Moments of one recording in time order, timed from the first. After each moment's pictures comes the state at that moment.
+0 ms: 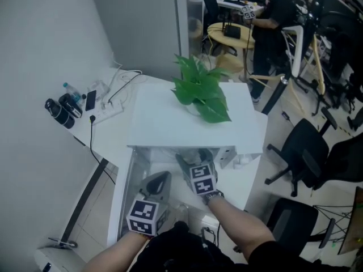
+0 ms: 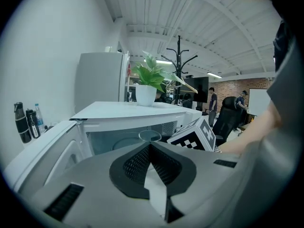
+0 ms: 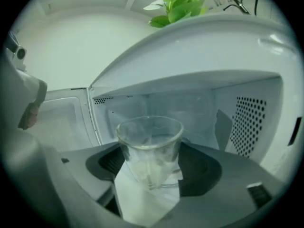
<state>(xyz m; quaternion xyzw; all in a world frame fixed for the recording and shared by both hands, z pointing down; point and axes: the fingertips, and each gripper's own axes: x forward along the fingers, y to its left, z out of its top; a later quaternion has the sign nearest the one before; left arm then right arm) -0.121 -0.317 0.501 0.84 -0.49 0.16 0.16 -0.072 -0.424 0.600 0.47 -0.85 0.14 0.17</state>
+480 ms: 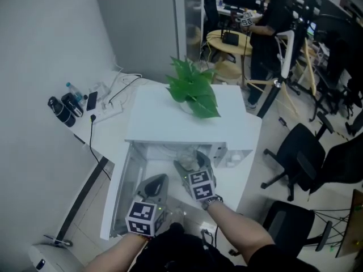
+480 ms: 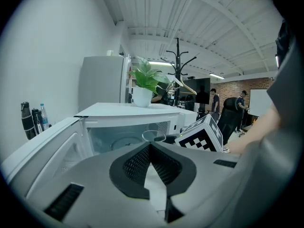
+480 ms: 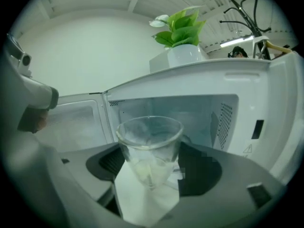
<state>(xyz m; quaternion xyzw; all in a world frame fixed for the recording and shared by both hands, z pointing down) -0.108 -0.287 0.495 0.83 -0.51 0.15 0.15 -0.058 -0.383 0.586 0.45 -0.86 0.14 0.17</state>
